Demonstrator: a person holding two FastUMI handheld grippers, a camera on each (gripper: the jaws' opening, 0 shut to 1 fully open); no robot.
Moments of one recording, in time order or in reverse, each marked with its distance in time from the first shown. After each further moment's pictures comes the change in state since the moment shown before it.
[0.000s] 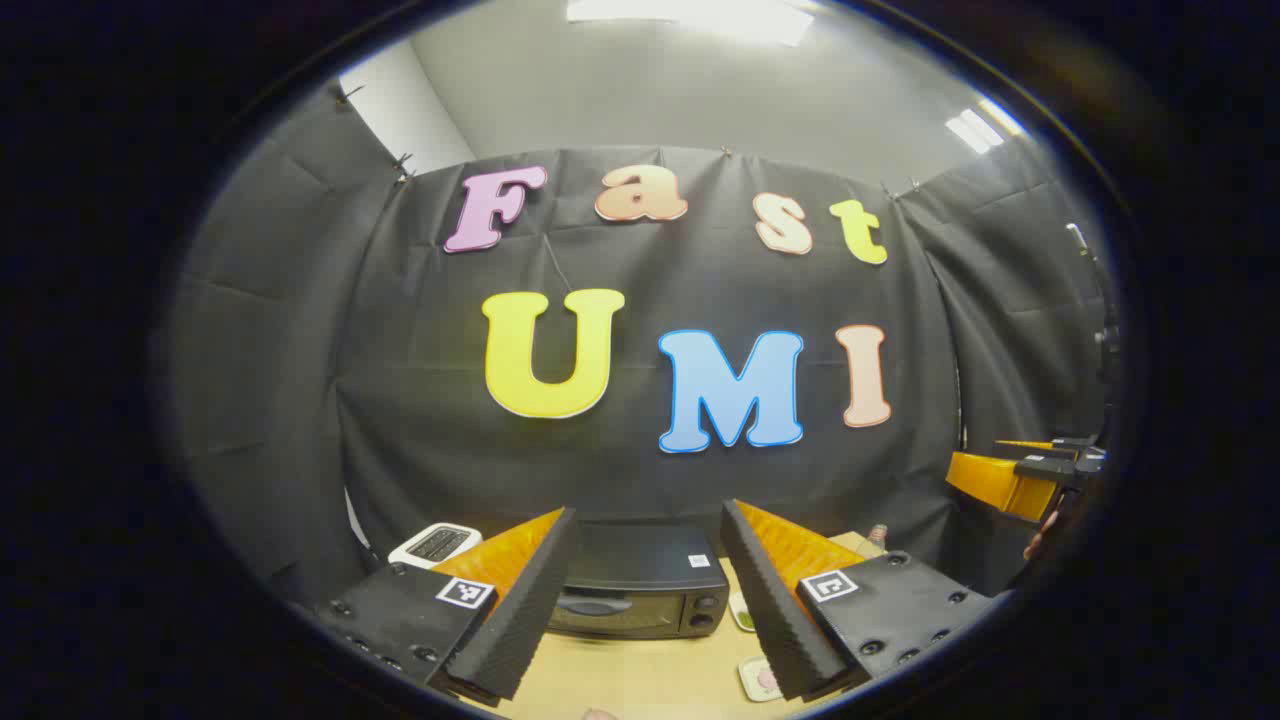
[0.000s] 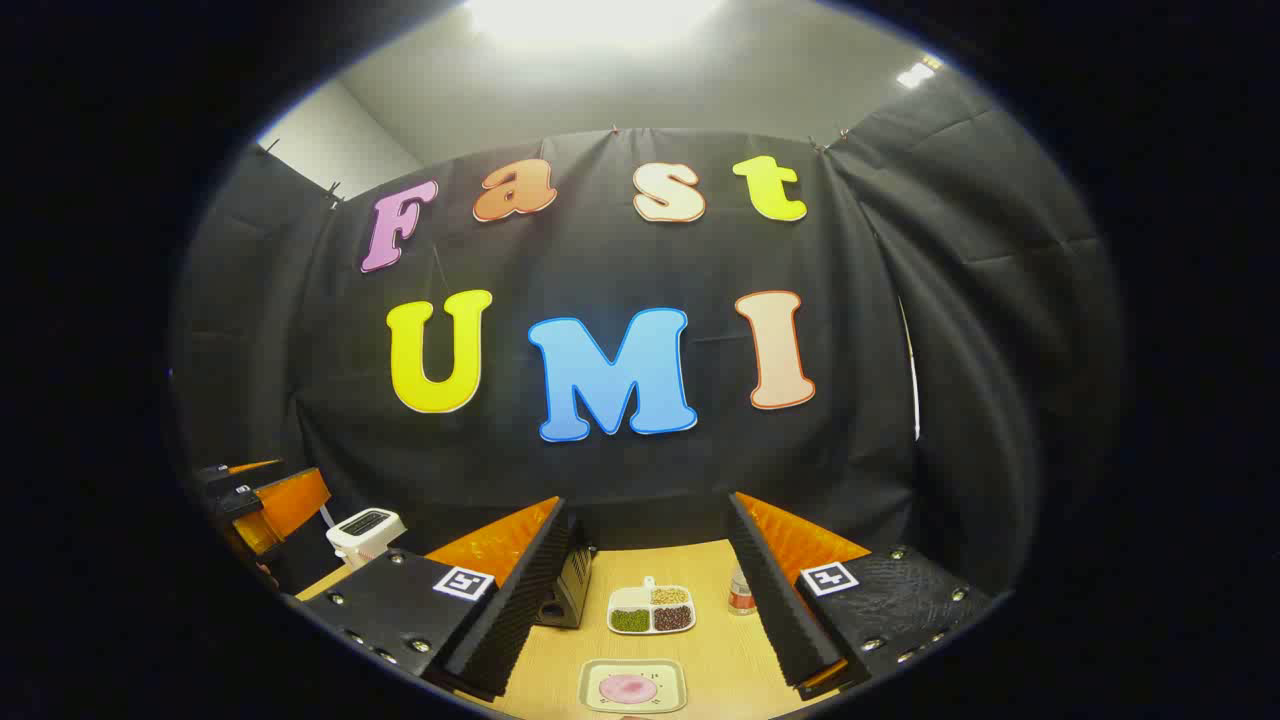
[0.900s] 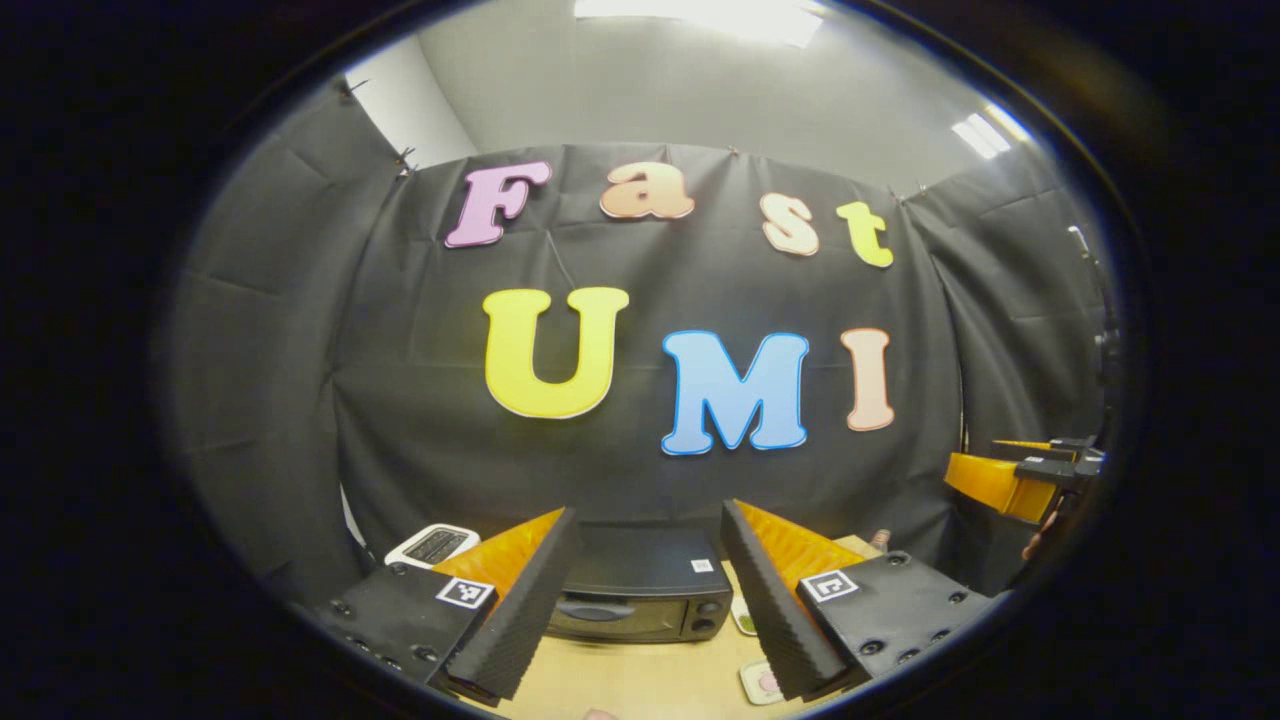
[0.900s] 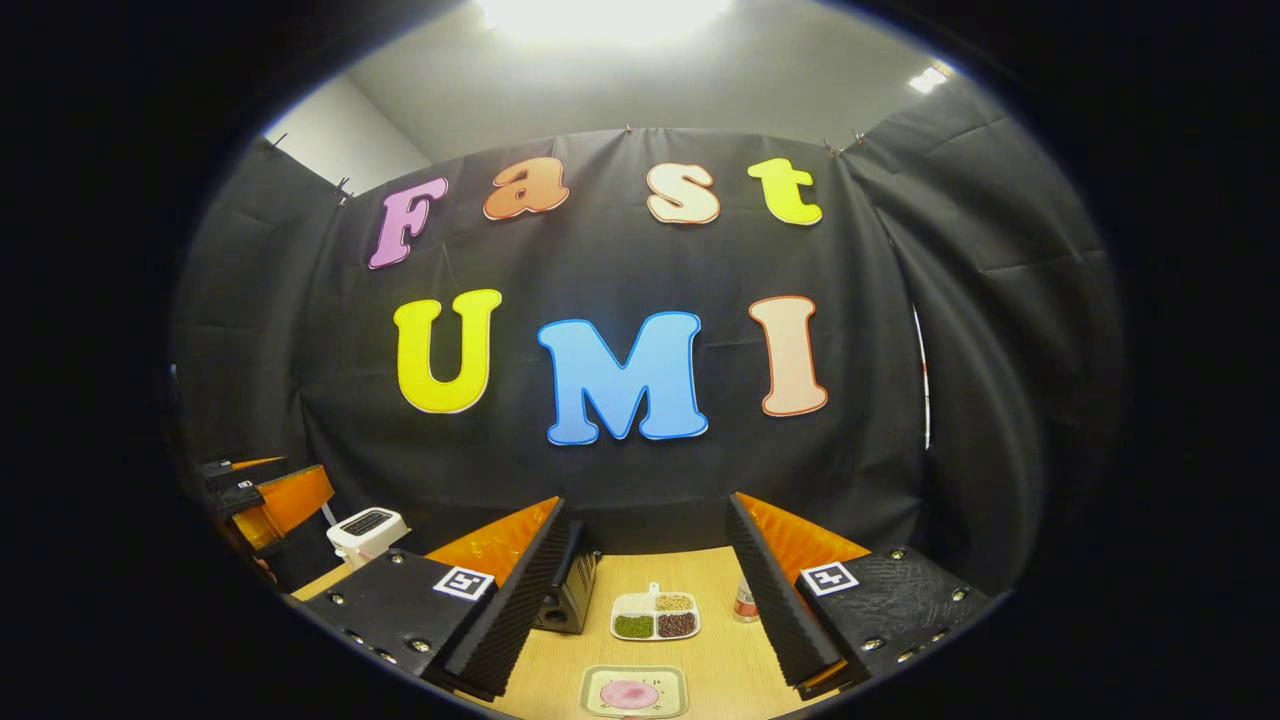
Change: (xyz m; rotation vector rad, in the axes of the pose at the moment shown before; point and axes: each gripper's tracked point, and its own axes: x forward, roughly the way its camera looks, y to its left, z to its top) left arm 0.018 0.010 0.002 -0.014 0.007 -0.005; right arm 0.010 0.013 0.009 -0.028 -0.003 0.026
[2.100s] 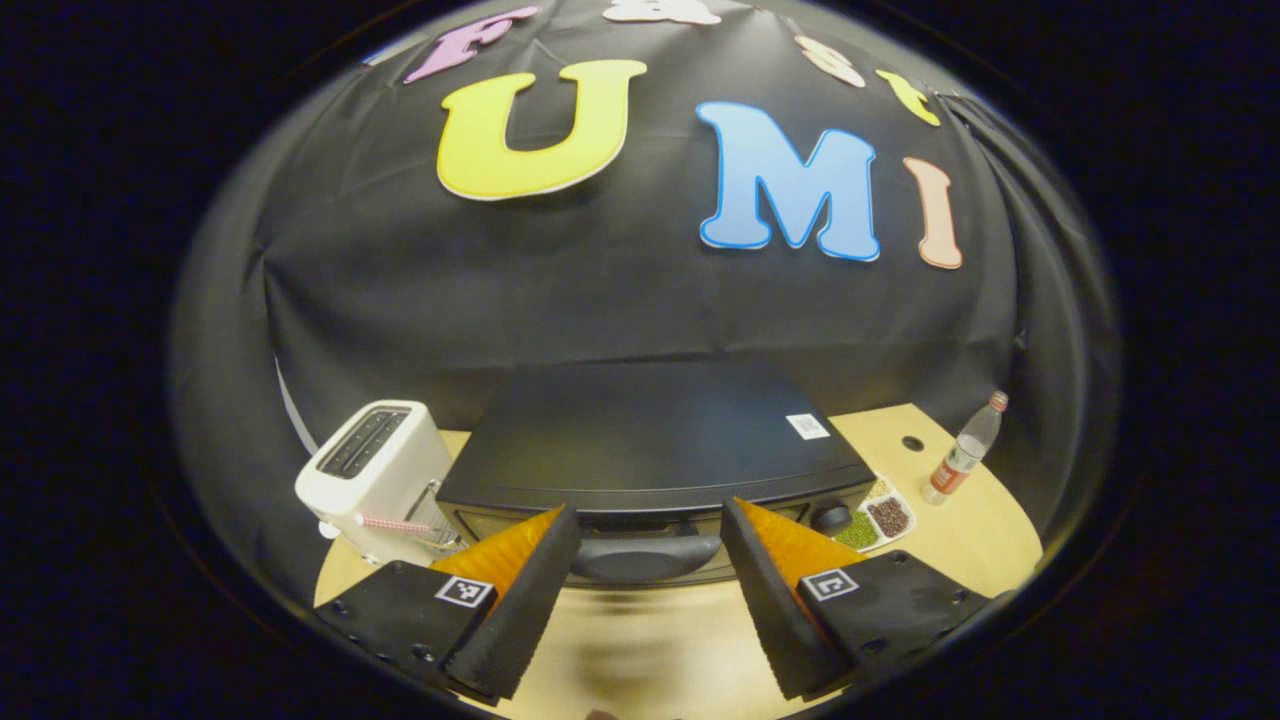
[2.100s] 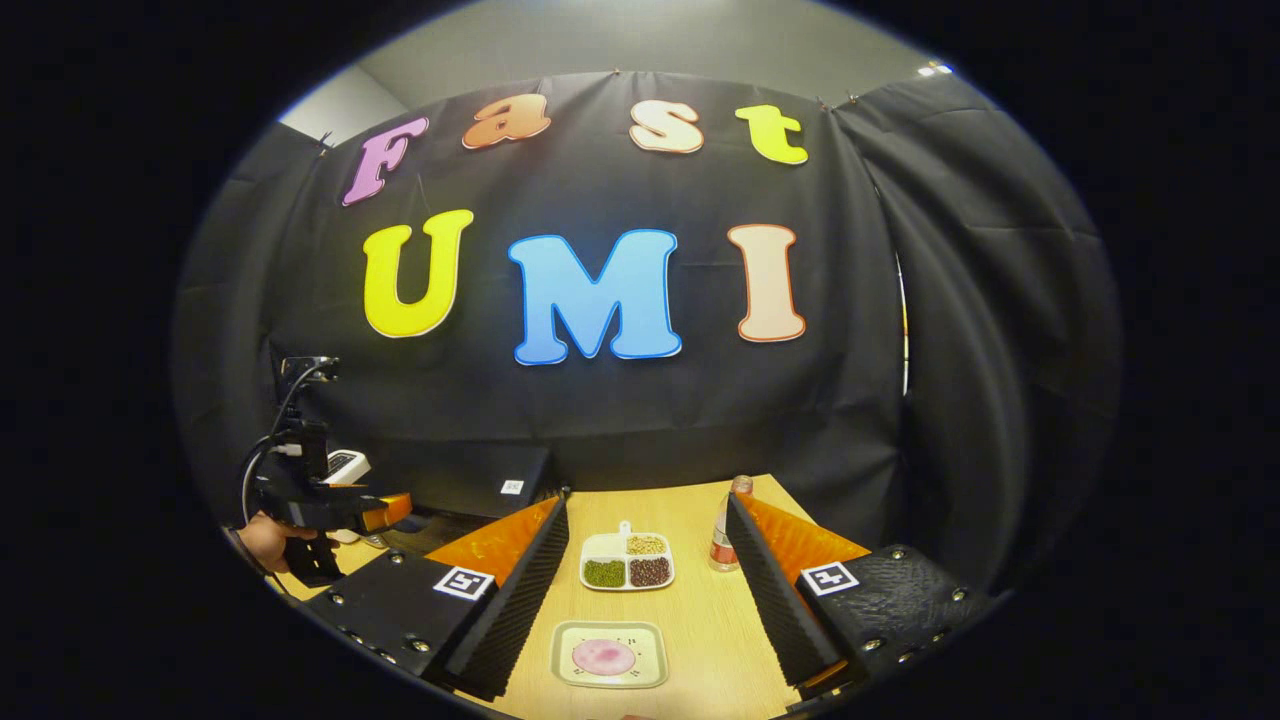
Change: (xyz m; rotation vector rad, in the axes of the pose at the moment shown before) left arm 0.183 0.060 -0.260 0.021 0.496 -0.033; right arm 0.004 -0.023 -0.087 -0.028 0.198 -0.093
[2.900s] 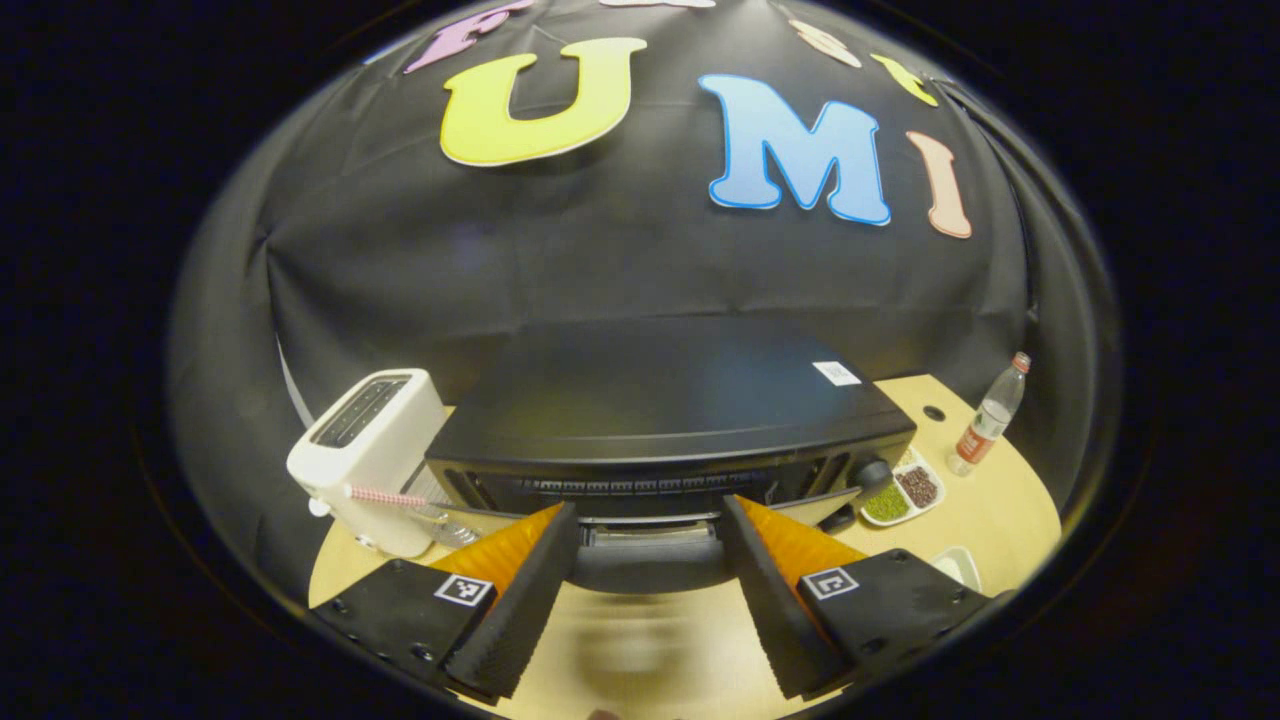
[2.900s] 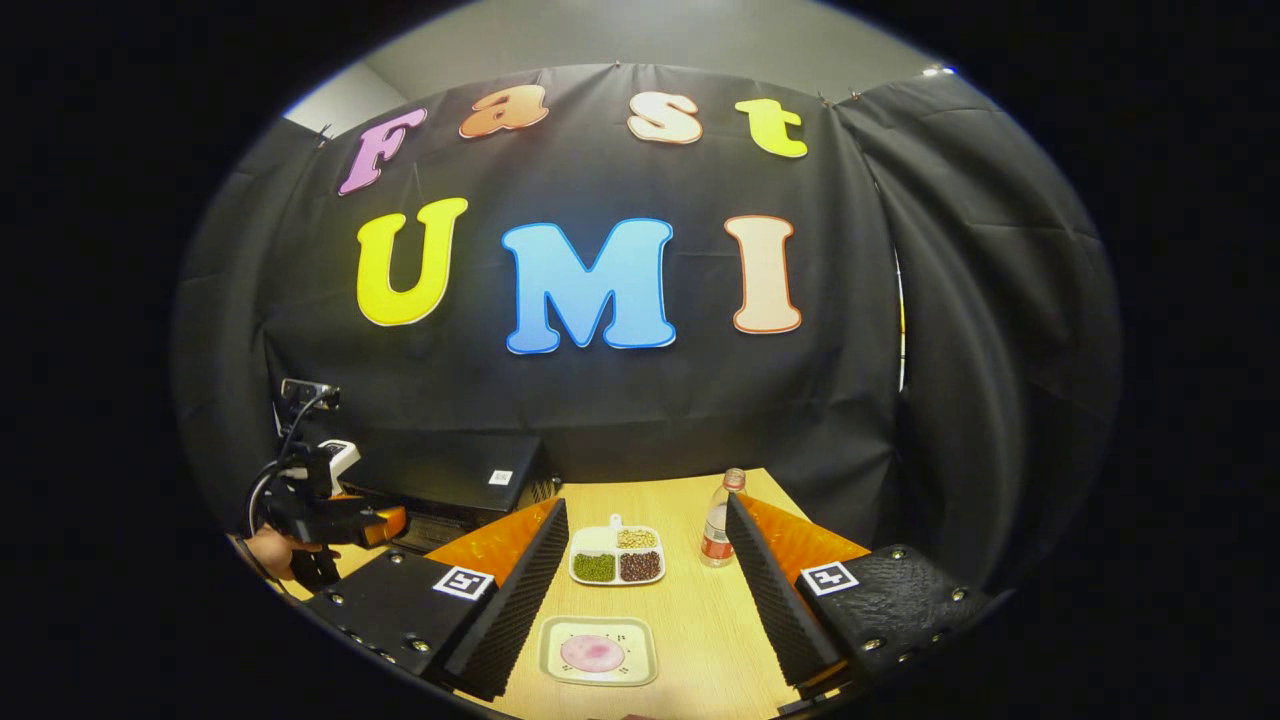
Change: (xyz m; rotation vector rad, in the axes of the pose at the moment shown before) left arm -0.002 0.003 -0.051 0.025 0.040 0.037; right arm 0.006 -0.003 -0.004 -0.006 0.011 -0.003
